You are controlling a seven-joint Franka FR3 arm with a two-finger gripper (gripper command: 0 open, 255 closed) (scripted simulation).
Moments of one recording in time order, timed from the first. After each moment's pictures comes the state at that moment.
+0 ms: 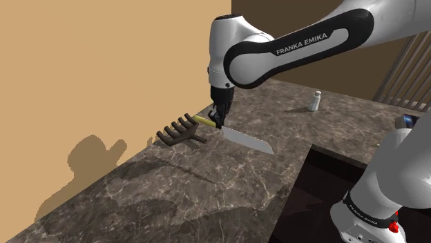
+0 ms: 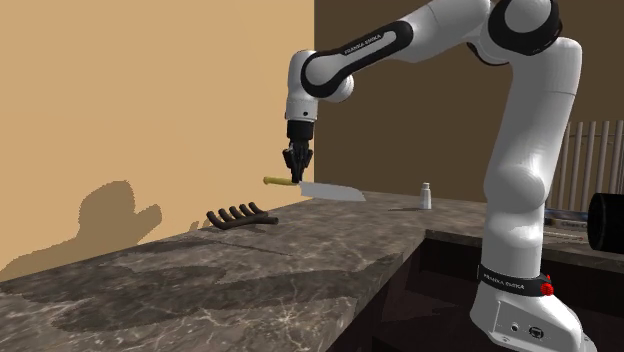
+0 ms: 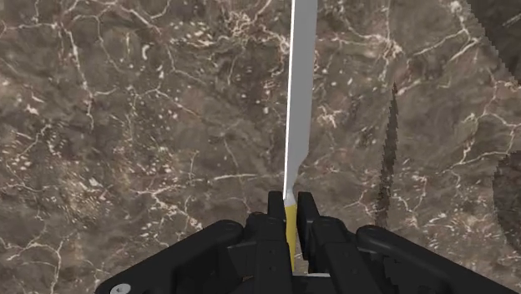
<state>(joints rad) 0.08 -0.15 0.31 -2.11 0.04 2.05 0.11</state>
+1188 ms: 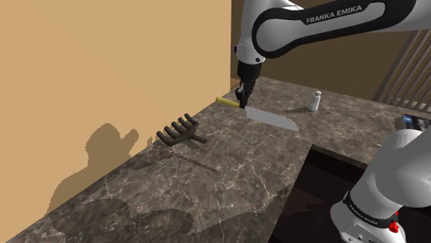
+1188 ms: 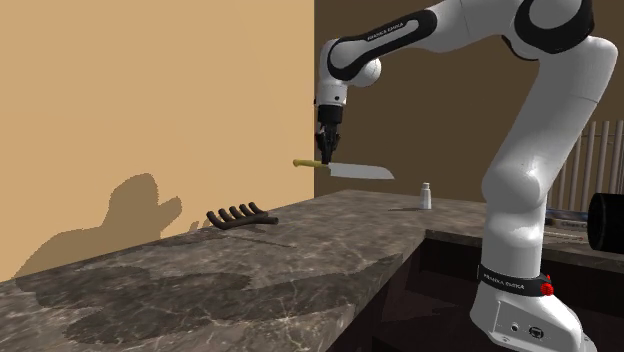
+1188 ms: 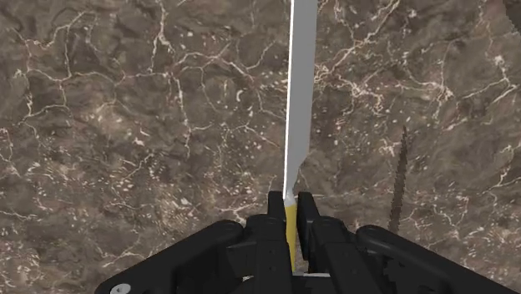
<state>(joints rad) 0.02 -0.34 0.17 -2.17 0.07 1.92 -0.09</state>
